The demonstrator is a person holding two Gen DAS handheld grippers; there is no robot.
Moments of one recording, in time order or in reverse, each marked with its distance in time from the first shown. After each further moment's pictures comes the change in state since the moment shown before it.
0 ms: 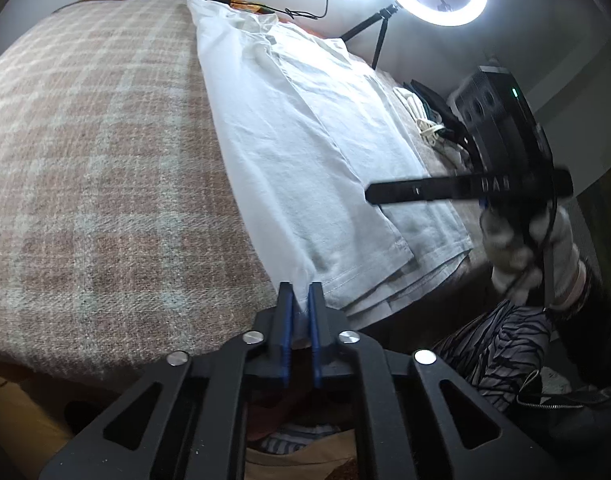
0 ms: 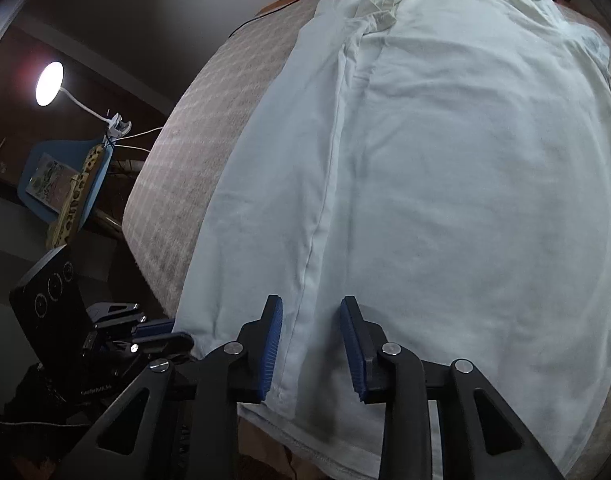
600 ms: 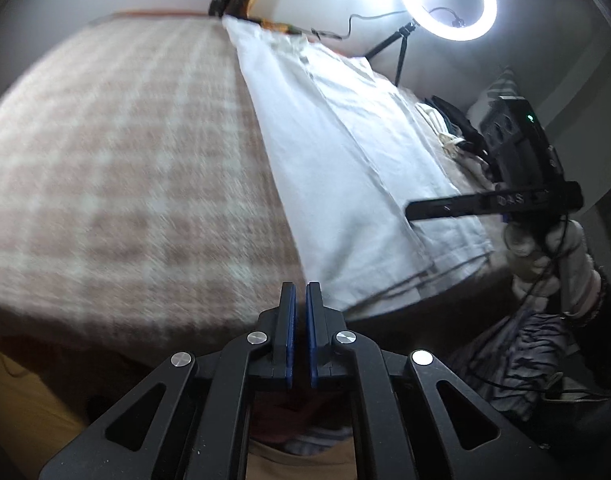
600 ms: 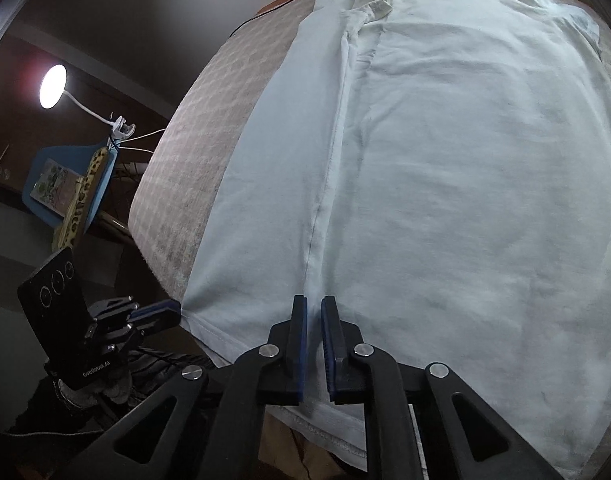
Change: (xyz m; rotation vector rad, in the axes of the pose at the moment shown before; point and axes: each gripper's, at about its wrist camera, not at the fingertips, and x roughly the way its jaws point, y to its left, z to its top) left arm -0.023 0.002 -0.012 0.022 -0.092 0.123; right arm -0.006 0.002 -0.014 0.024 -0.024 0.013
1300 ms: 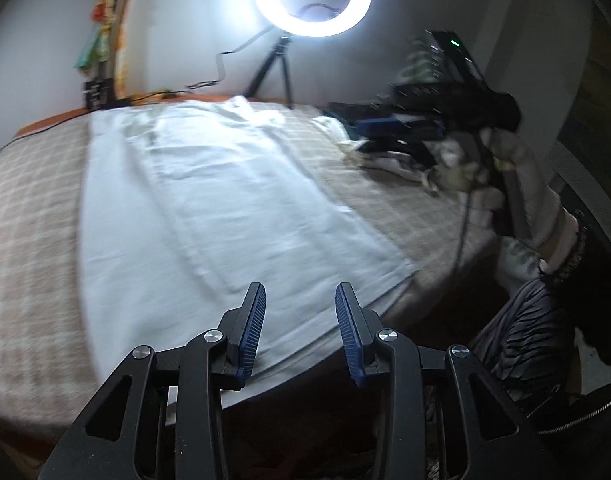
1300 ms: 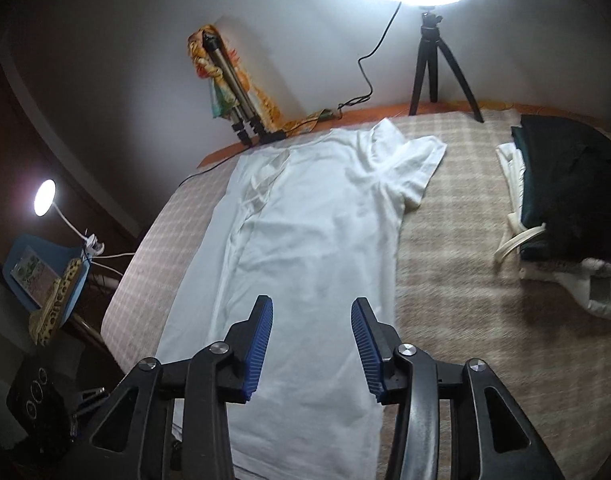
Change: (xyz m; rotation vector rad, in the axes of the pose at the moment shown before) left arm 0.040 -0.144 0.023 0.323 -0.108 -0.110; right arm -0.170 -0.099 0.015 0.078 -0.470 -0.181
